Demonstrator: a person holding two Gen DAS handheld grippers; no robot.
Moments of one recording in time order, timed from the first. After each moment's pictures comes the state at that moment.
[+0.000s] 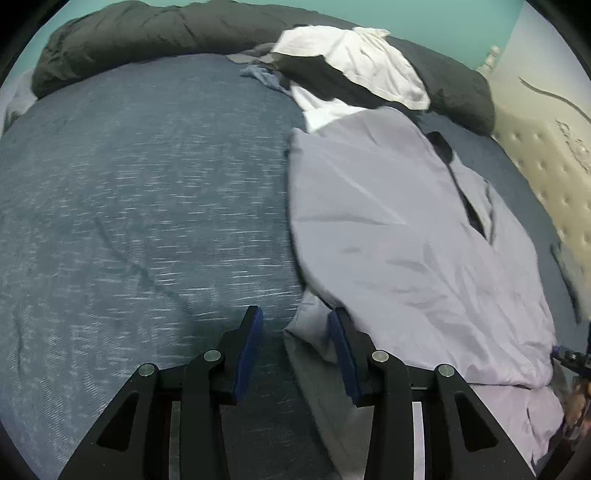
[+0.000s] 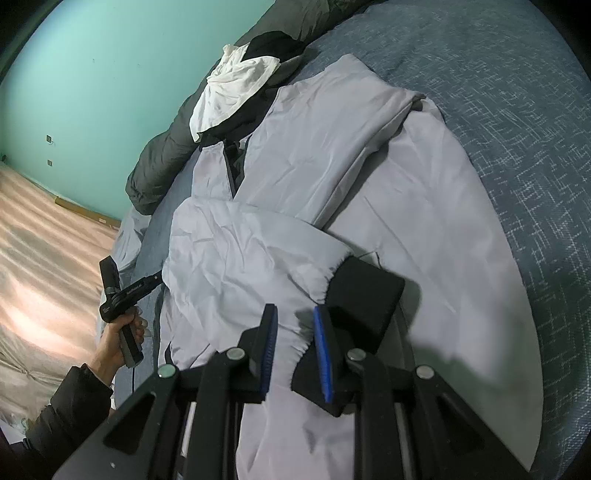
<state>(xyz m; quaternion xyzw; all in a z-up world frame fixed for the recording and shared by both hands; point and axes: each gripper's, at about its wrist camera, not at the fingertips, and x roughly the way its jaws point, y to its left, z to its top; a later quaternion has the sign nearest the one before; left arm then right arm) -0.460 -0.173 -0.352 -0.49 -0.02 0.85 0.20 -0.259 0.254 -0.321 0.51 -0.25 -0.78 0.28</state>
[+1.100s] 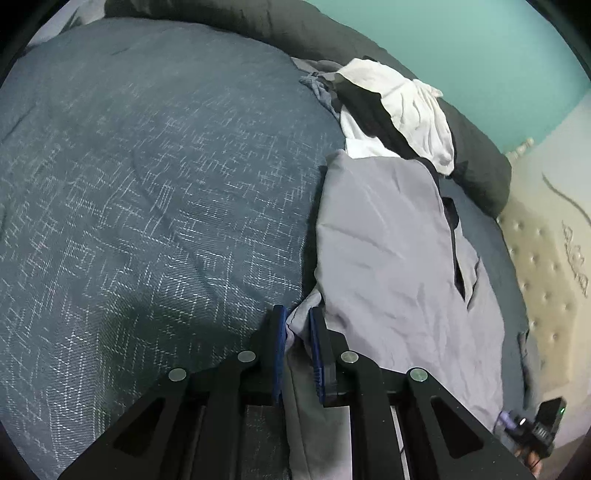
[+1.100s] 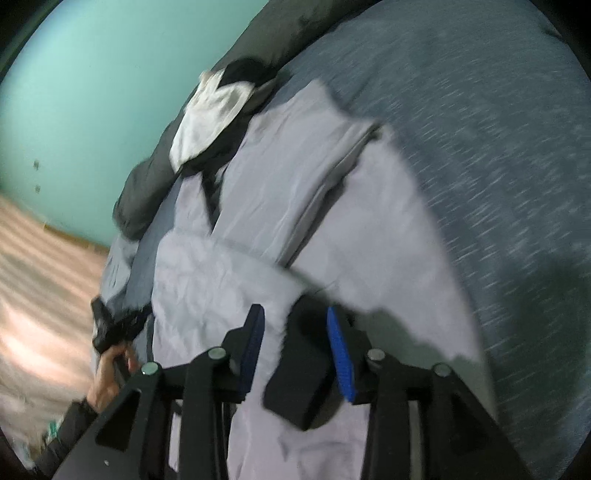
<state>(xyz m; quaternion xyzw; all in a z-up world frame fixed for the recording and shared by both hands) -0.450 -0.209 -0.353 -0.48 -0.20 0.84 0.15 -0.270 0.291 -0.316 0.49 -0.28 -0.80 0.22</state>
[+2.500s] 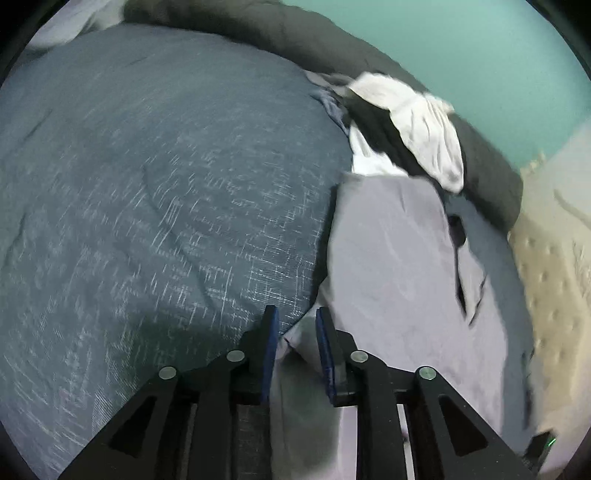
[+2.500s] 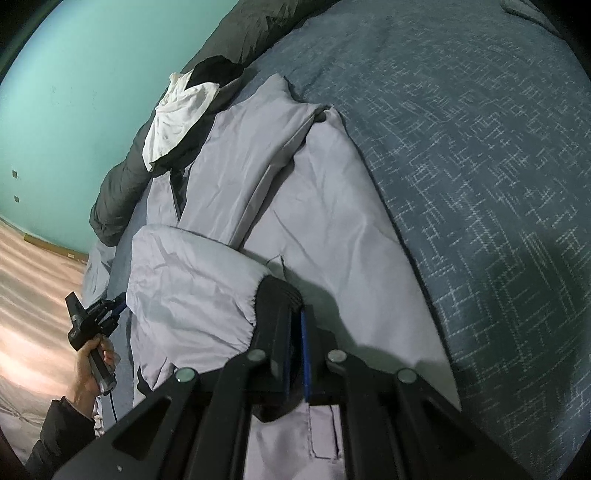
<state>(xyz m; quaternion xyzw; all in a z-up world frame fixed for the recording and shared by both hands) -0.458 -0.200 -0.336 -0.48 -0.19 0.85 0.12 -0.251 0.298 -0.333 0.51 -0.28 -0.79 0.18</state>
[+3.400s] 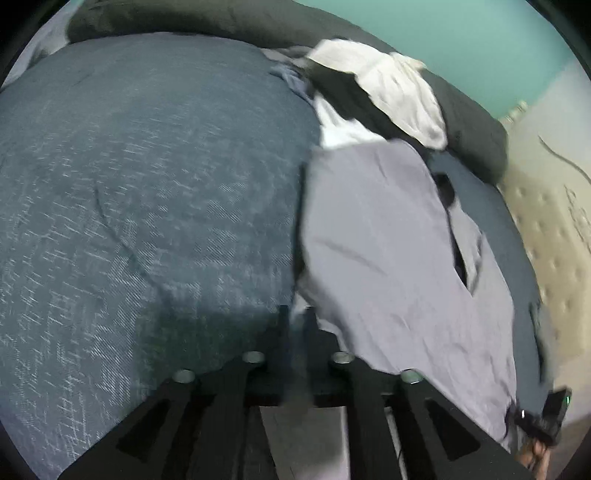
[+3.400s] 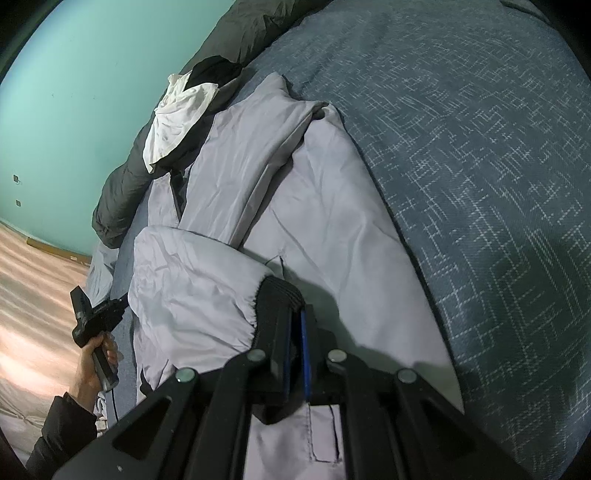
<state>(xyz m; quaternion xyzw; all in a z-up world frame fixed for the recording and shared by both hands) -0.472 -0.184 -0.336 -0.50 -0.13 0.83 0.18 -0.248 0.302 -0.337 0.51 -0.28 -0.79 0.19</state>
